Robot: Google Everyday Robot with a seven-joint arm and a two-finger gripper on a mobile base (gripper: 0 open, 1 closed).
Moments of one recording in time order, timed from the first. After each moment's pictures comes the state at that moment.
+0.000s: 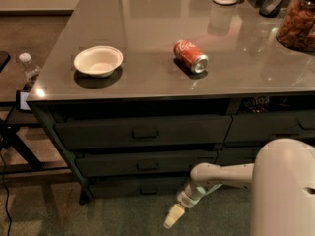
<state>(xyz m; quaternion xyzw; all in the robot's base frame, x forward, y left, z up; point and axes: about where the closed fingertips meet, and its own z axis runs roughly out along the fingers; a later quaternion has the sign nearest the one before) 0.458 -0.080 0.290 -0.48 0.84 0.24 0.06</state>
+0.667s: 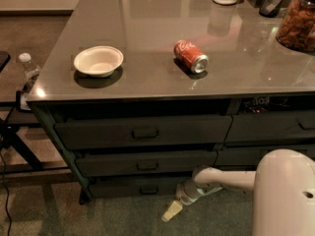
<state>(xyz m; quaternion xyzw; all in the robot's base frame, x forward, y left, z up) 0.494 -0.073 0.261 -0.46 0.84 0.25 0.12</state>
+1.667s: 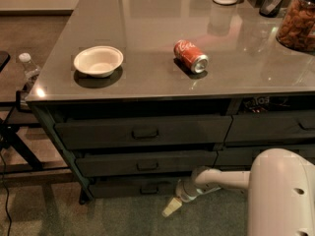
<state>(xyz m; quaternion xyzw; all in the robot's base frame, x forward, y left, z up) 0.522 -0.079 0.245 -0.46 0.85 0.21 0.16</state>
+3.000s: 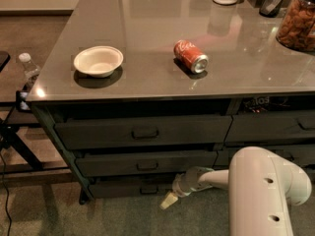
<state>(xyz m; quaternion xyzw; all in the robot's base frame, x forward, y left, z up) 0.570 -0.074 0.202 -0.47 0.85 0.17 0.20</state>
